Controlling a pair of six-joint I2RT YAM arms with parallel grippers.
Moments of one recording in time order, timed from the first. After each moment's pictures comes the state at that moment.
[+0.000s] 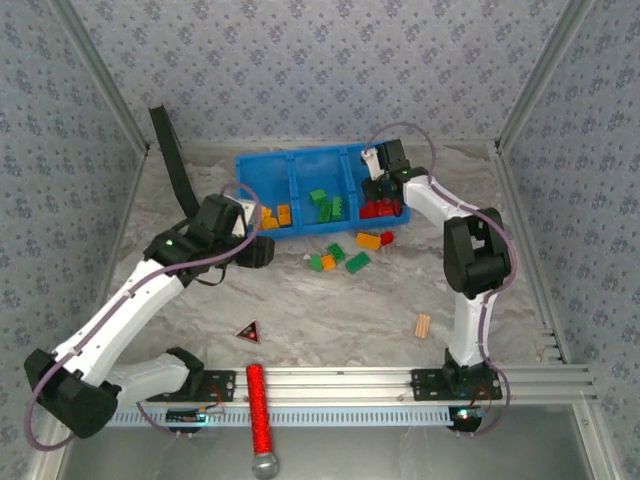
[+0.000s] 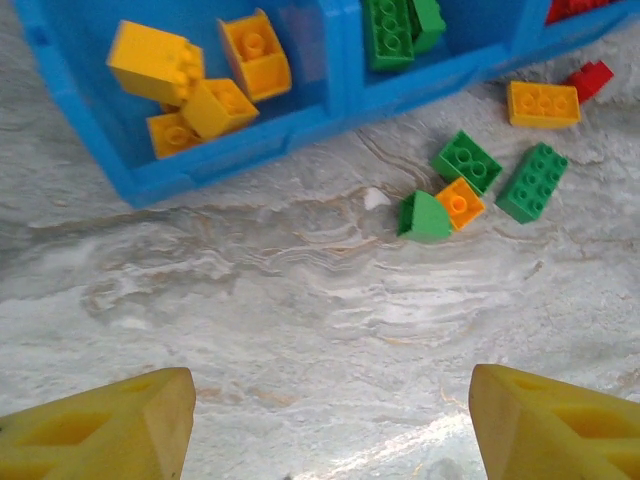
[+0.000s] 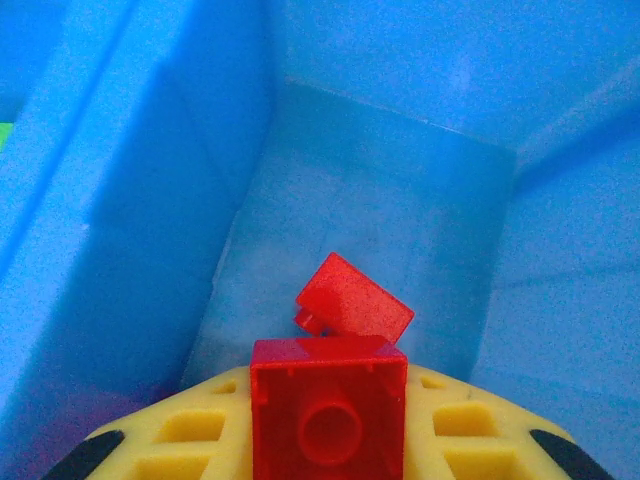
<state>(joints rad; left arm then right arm) -0.60 1.11 1.08 -0.86 -0.01 -0.34 0.32 2.00 1.55 -0.41 0.02 -0.14</state>
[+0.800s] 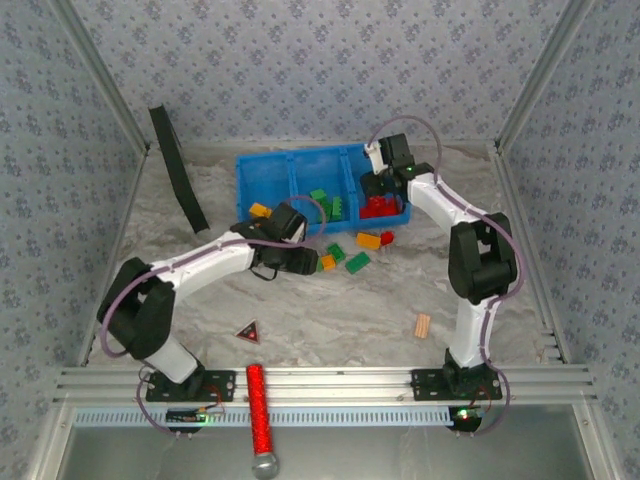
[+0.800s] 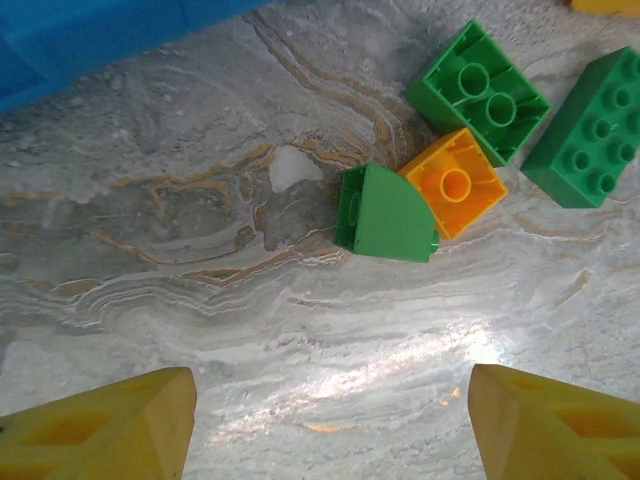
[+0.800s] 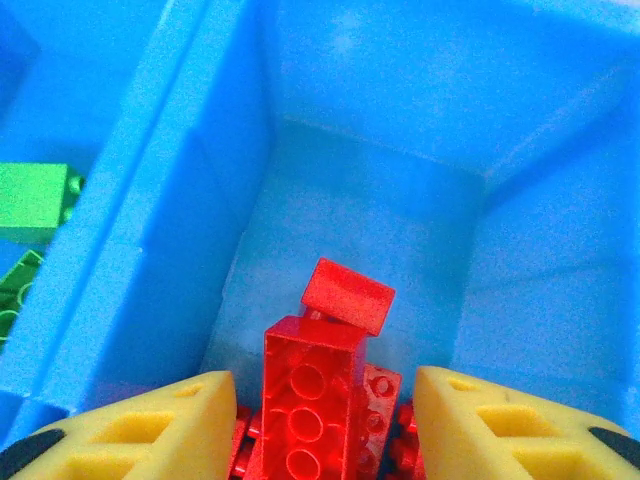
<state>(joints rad) -0.73 1.59 1.09 -0.60 0.04 -0.47 0.31 1.93 1.55 -0.44 0.02 -0.13</state>
